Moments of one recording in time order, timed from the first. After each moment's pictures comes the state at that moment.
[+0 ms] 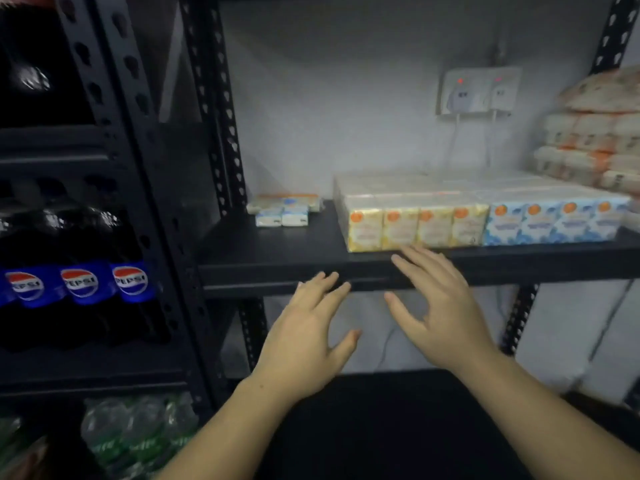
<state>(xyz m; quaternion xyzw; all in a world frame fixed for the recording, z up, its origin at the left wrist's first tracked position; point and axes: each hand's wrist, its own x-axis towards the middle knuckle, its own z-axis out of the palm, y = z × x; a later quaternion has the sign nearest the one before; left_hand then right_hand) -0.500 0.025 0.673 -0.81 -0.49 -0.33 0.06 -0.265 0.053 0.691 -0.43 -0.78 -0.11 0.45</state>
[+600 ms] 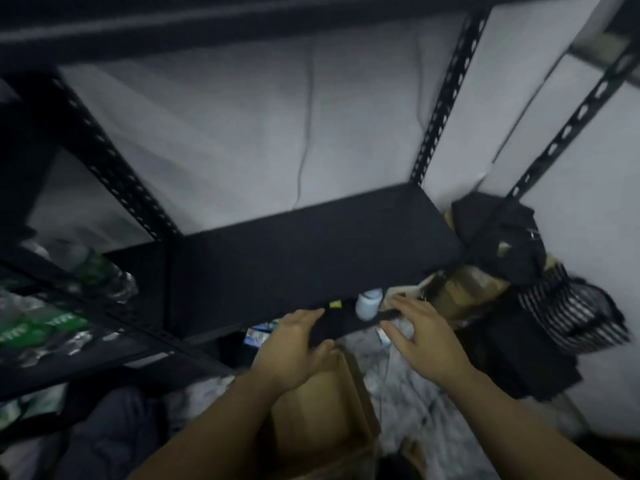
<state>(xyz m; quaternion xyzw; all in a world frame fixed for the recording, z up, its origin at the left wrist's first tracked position) -0.375 -0.032 0.355 -0.78 -0.53 -0.09 -0.31 -0.108 -0.078 0.368 -0.69 -0.65 0.25 0.22</state>
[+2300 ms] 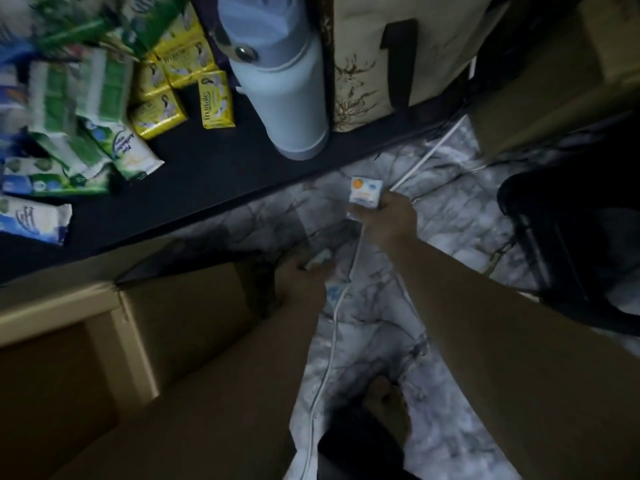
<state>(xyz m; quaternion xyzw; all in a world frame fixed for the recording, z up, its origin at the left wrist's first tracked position) -0.097 -0.007 -0.323 -0.26 -0.79 -0.14 -0.53 0.065 0.050 -0.357 -0.81 -0.30 0.44 0.23</state>
